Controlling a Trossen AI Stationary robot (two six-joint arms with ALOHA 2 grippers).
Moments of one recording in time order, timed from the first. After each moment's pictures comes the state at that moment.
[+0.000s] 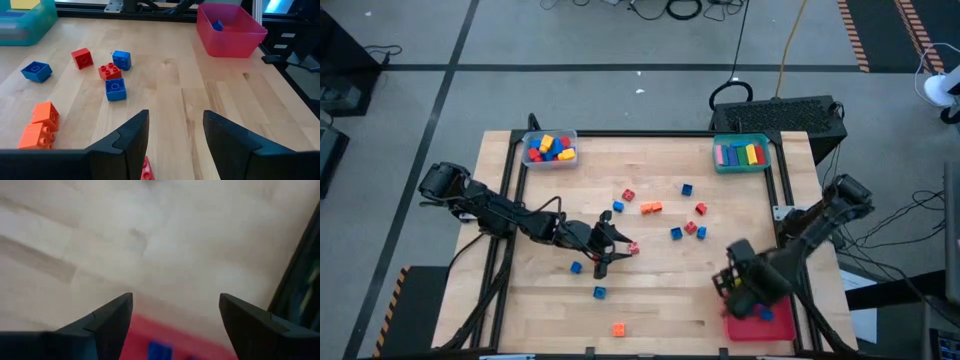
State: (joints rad) left arm -0.28 1.49 0.63 0.46 -0.16 -0.15; right arm 0.72 1.60 1.30 -1.40 0.20 1.91
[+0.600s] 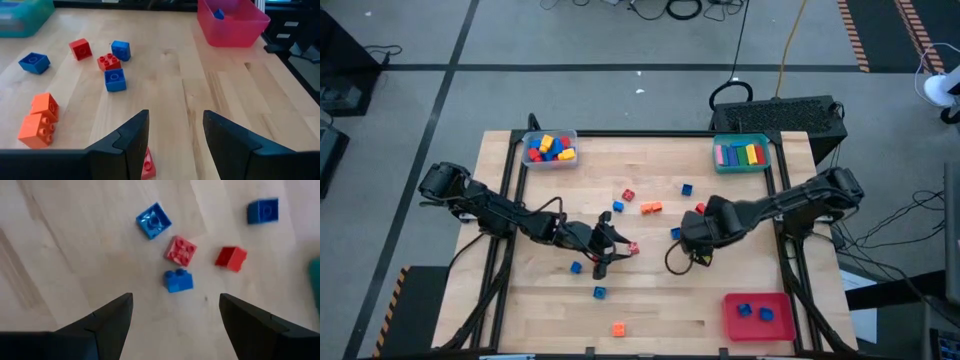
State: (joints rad) left arm -0.28 1.49 0.63 0.42 -0.16 -0.15; right arm 0.26 1.61 1.28 -1.16 0.25 0.64
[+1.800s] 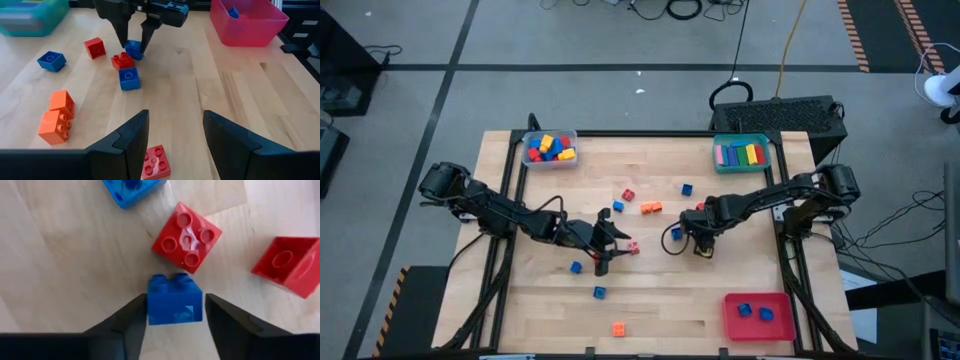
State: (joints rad) left arm -0.27 1.49 0.63 0.41 -0.20 -0.14; right arm 0.08 1.61 0.89 -0.73 0.08 0.42
